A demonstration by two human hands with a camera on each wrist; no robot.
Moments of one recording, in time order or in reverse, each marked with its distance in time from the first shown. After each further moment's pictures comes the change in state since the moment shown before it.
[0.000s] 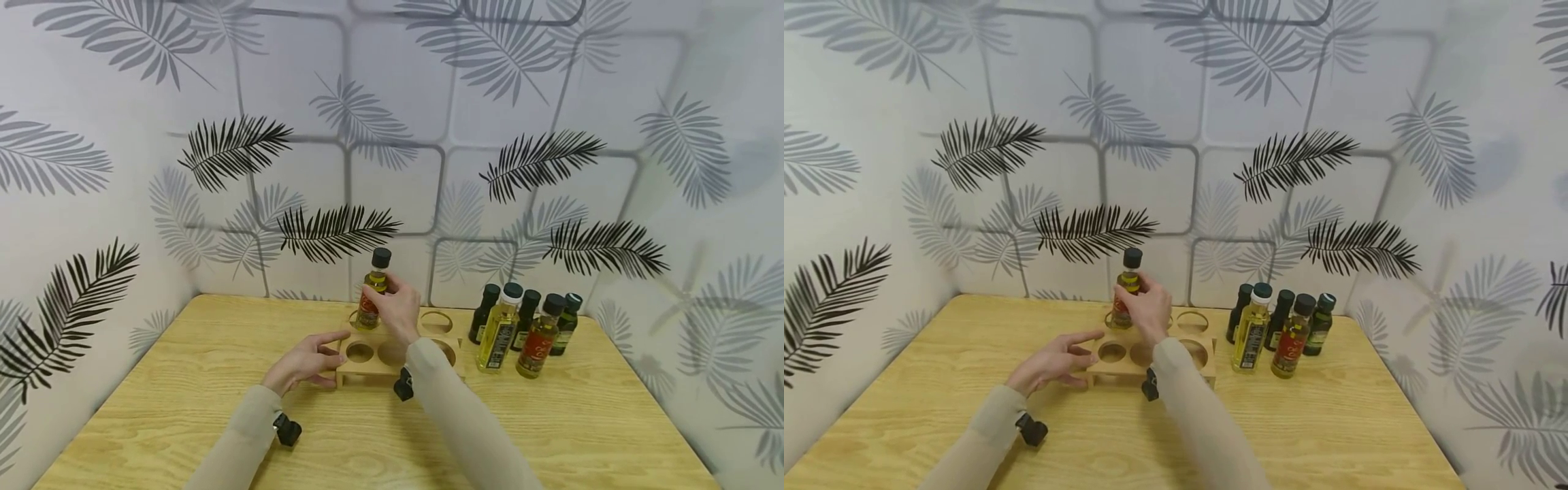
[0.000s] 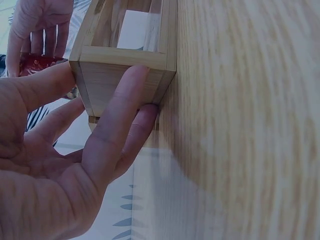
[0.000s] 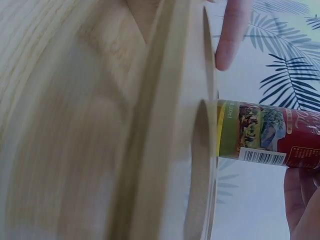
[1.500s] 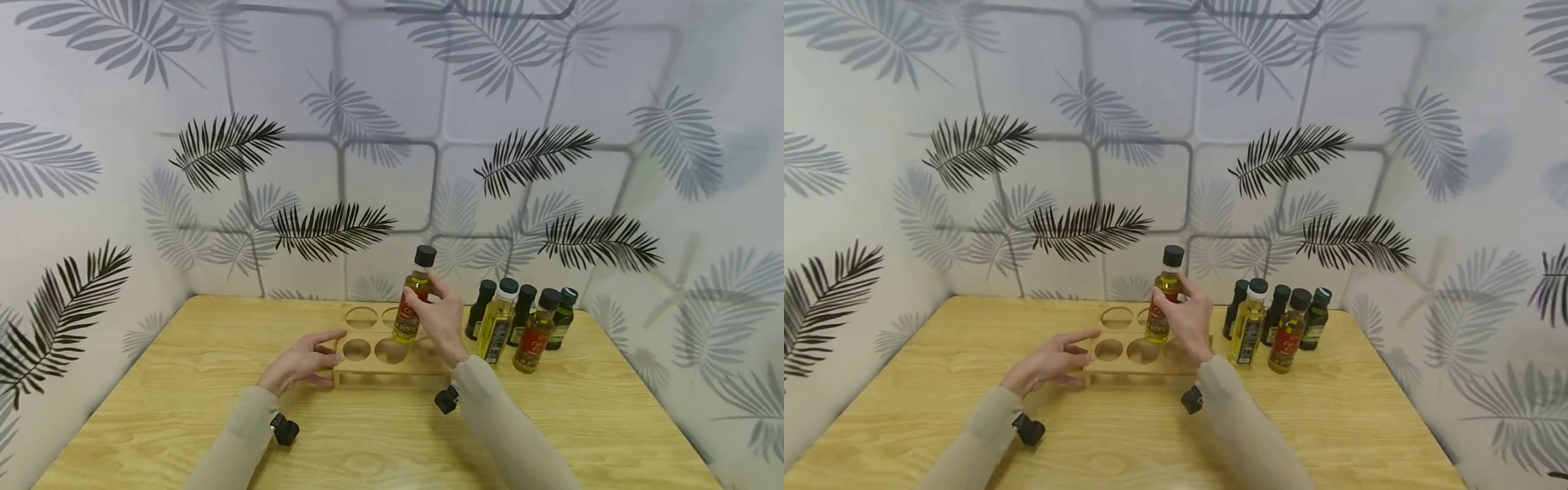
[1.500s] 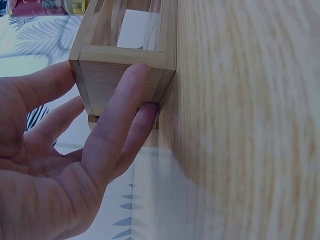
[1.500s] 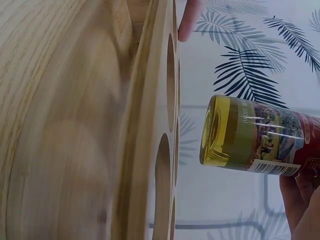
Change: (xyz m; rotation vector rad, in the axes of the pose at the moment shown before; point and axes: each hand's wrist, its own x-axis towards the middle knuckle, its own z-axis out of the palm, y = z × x) left_hand -0.005 0.001 0.001 -0.002 -0.011 0.007; right_hand -0.026 0.002 -0.084 0.048 0.086 -0.087
